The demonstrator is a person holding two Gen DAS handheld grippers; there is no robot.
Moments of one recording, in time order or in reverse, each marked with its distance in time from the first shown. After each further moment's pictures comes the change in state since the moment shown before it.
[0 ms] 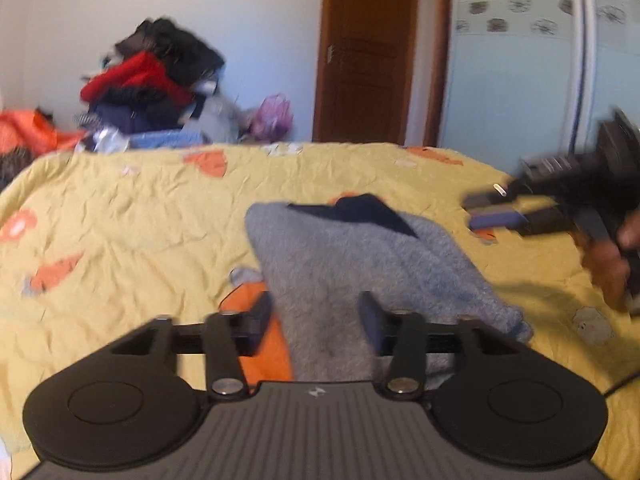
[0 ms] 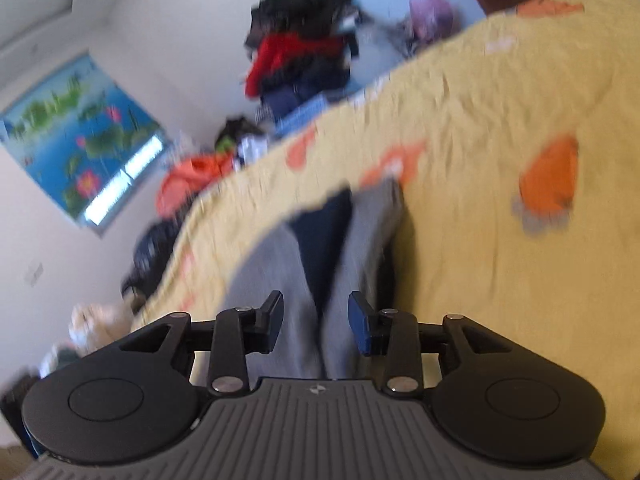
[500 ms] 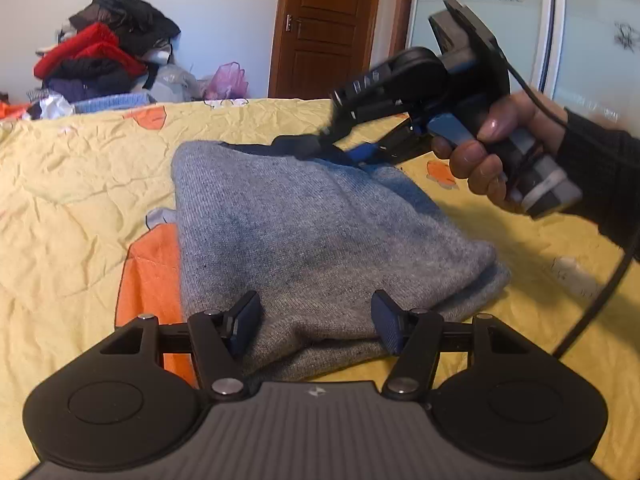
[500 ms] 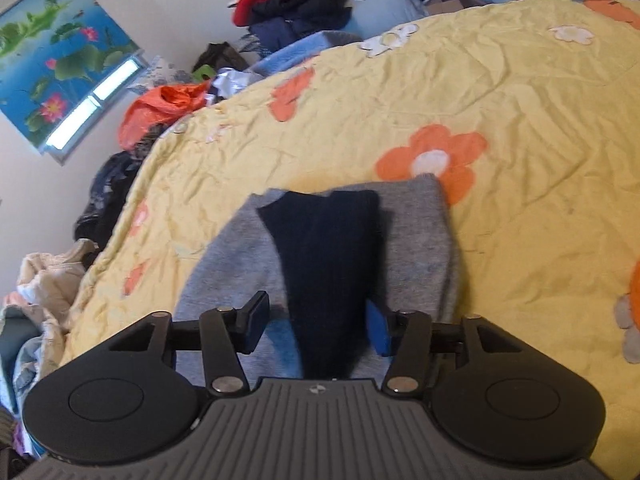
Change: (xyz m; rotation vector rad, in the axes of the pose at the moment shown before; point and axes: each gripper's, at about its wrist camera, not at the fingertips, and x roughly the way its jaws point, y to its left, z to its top) left arm 0.042 -0.018 -0.039 -0.013 0.103 -0.132; right arm 0.119 0.021 0.035 -0.132 0.235 -0.120
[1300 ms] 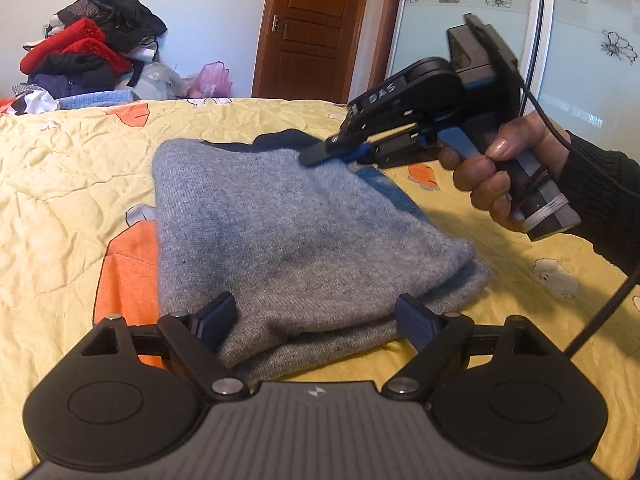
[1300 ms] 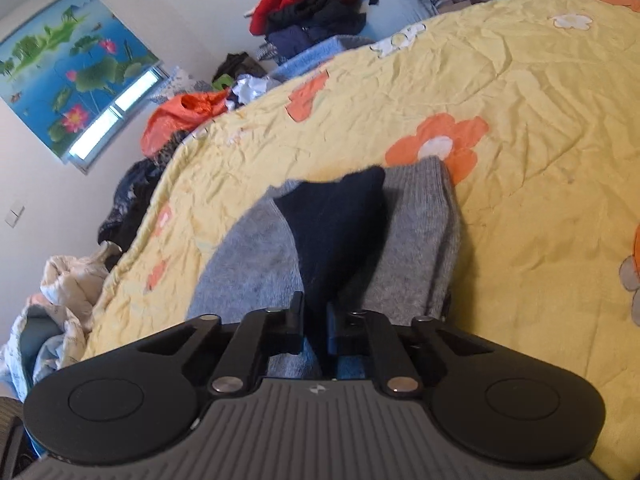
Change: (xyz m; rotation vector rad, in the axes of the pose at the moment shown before) left arm 0.003 0.000 -0.004 0.000 -0.010 -0.063; right arm -0.018 -0.009 -0.016 0.014 -0.046 0.073
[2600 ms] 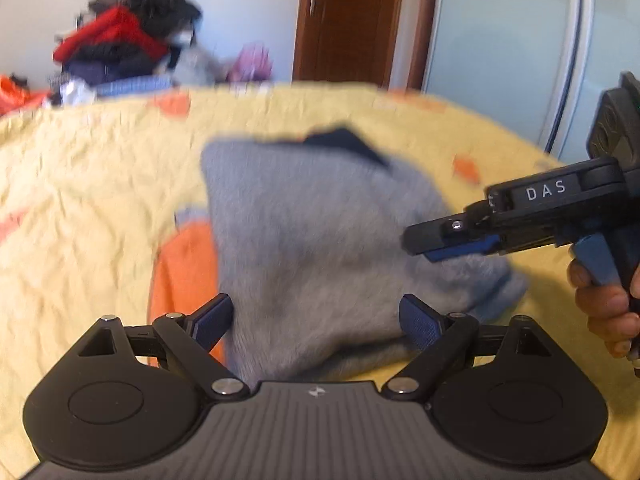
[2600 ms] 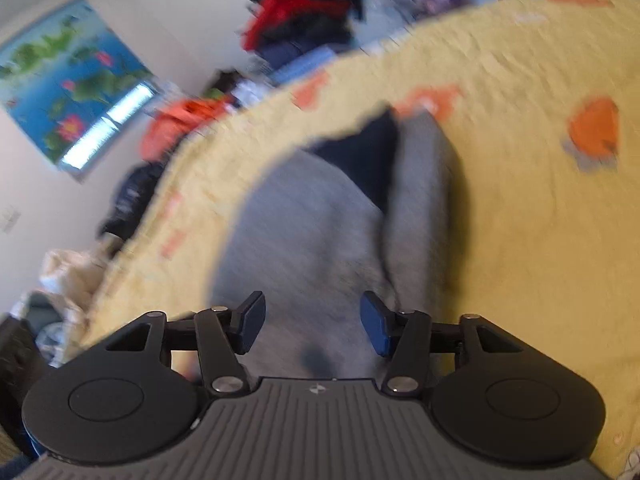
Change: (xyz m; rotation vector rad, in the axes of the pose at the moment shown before) left arm 0.001 0.015 0.021 -0.032 0.101 0.152; right arm -0.045 0.026 -0.094 0.047 -0.040 -0.073
